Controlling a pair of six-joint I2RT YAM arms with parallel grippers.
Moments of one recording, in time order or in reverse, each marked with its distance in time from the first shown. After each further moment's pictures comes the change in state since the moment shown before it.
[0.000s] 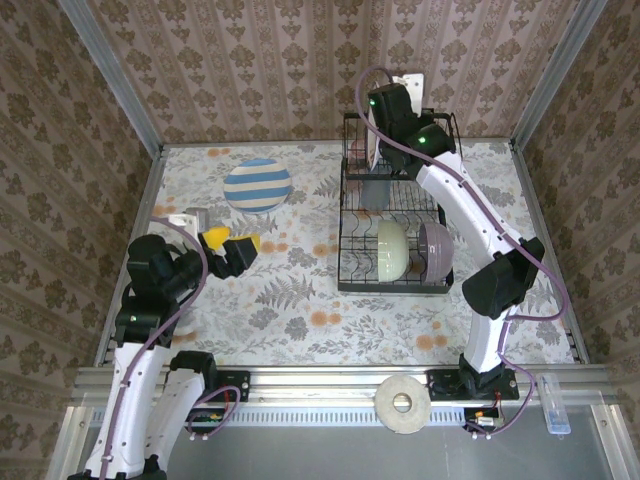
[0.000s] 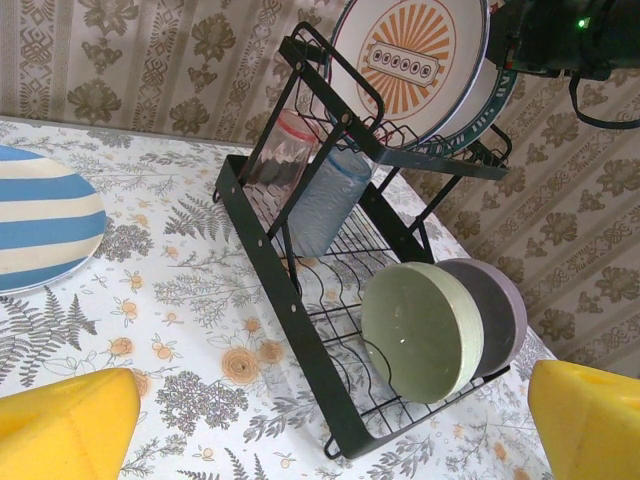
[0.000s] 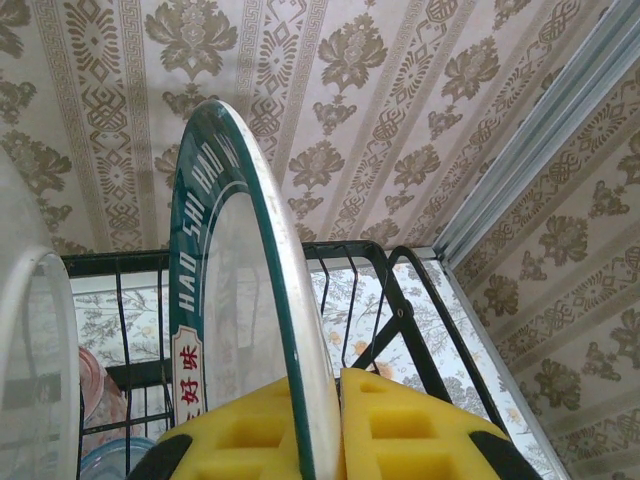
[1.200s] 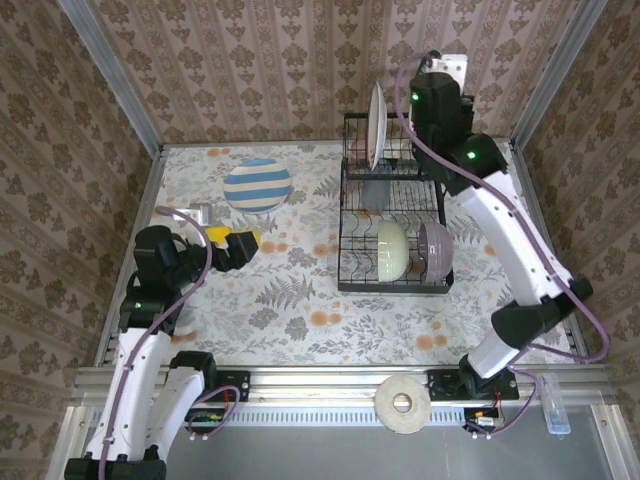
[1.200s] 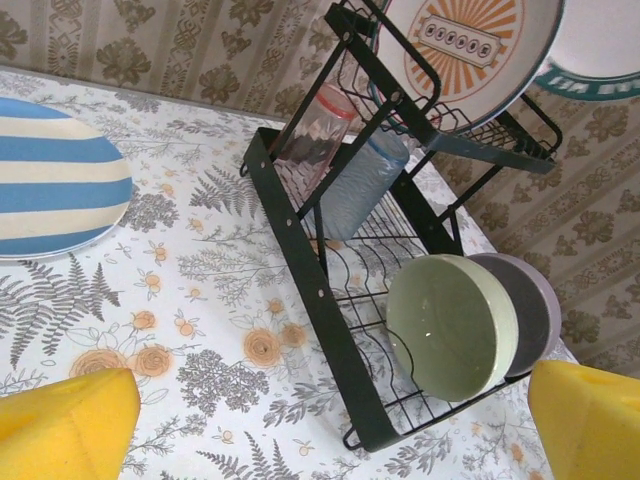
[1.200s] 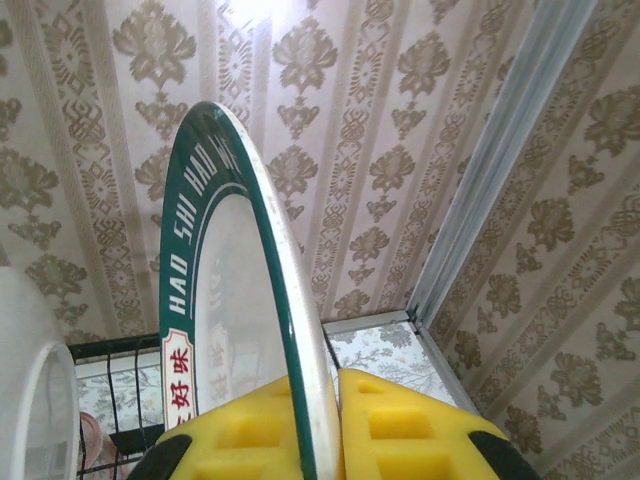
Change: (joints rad) left arm 0.014 0.083 0.000 0.000 -0.024 -0.001; right arm -0.004 -0.282 -0.074 0.064 0.017 -0.074
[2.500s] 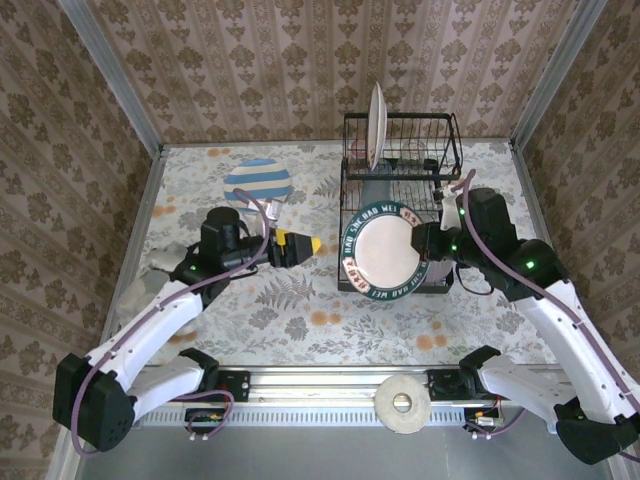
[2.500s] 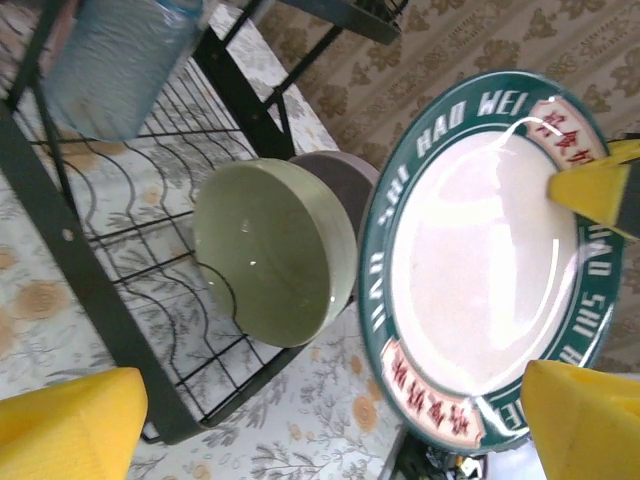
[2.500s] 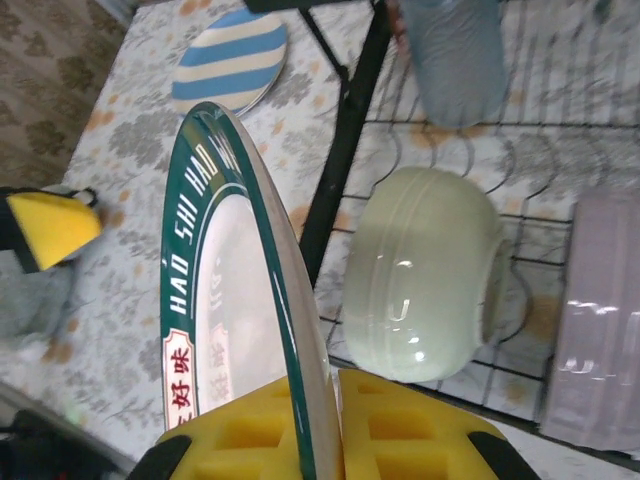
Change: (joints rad) left arm -0.413 0.369 -0.012 0.385 0.088 -0.222; right arm -0.037 -0.636 -0.790 -0.216 -1.025 0.336
